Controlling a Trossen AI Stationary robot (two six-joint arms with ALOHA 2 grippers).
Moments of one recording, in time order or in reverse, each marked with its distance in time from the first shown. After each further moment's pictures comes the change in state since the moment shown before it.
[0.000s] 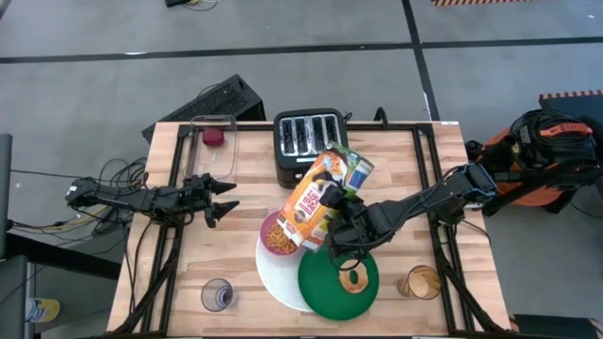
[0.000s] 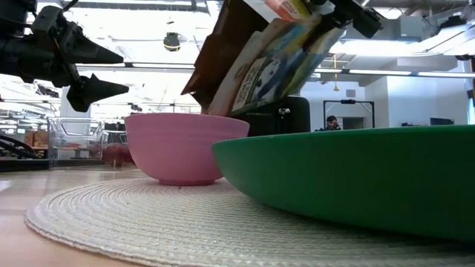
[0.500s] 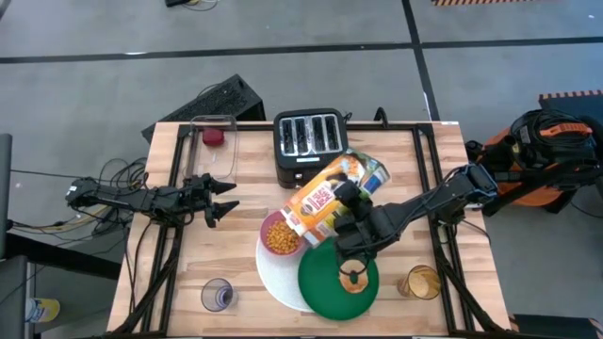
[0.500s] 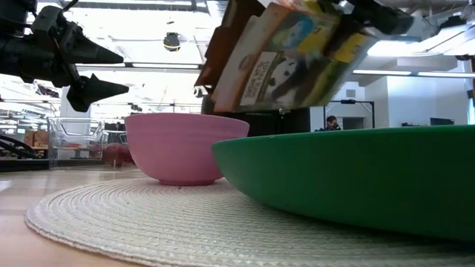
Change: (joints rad) left arm 0.000 0.000 0.000 0.000 0.000 0.000; right arm 0.018 -0.001 0.001 -0.228 -0.081 0.459
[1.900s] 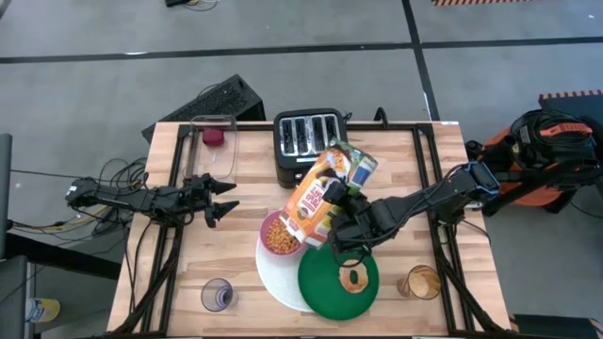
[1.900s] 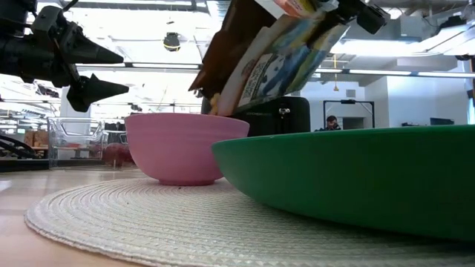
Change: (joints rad) left arm 0.000 0.000 0.000 0.000 0.000 0.000; right arm -0.024 -0.026 -0.001 0.190 0.076 -0.460
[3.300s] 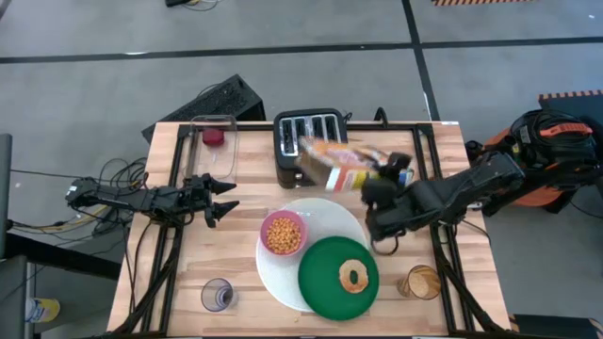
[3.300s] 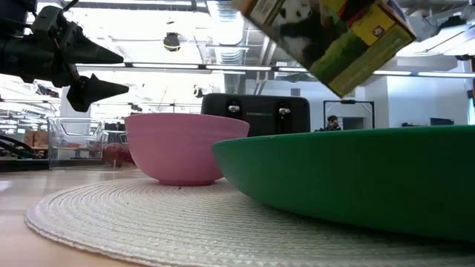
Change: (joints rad) left arm 0.000 0.000 0.000 0.000 0.000 0.000; right arm 0.026 -0.243 0.000 -0.354 -0.045 1.271
